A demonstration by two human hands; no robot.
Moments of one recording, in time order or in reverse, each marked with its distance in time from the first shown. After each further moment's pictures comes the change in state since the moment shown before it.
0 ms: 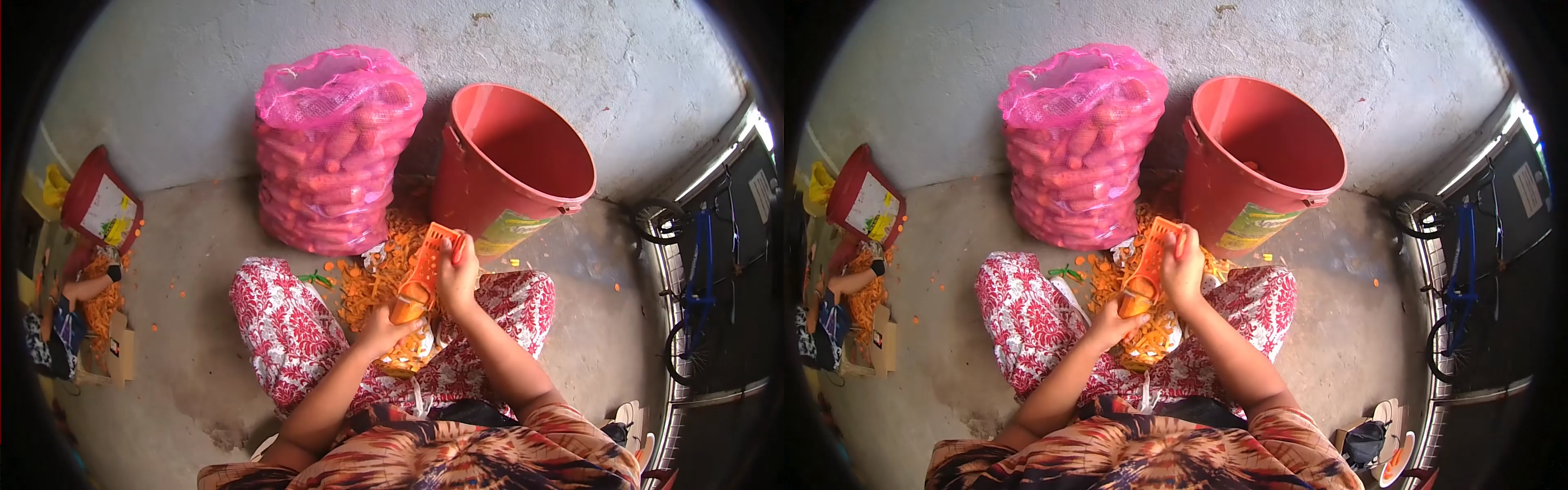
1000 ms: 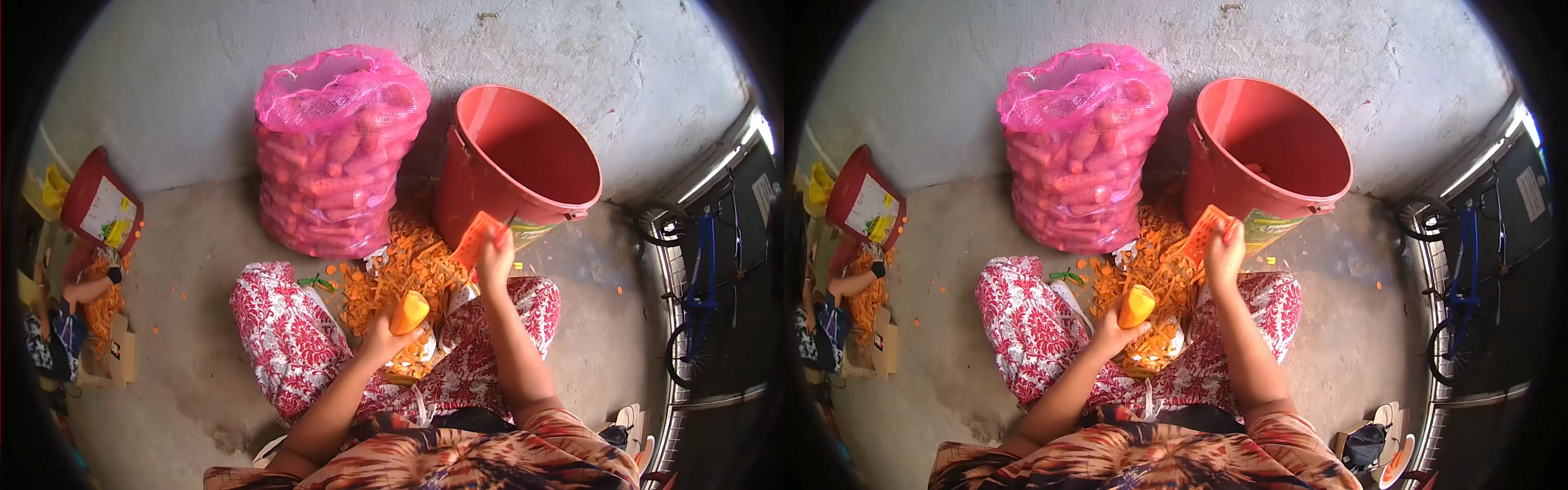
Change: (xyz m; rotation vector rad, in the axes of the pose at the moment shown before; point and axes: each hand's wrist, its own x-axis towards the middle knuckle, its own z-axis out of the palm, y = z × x) left_hand 0.005 -0.016 -0.006 0.182 0.128 0.217; right_hand 0.049 0.064 -0.023 0.039 0.140 0.185
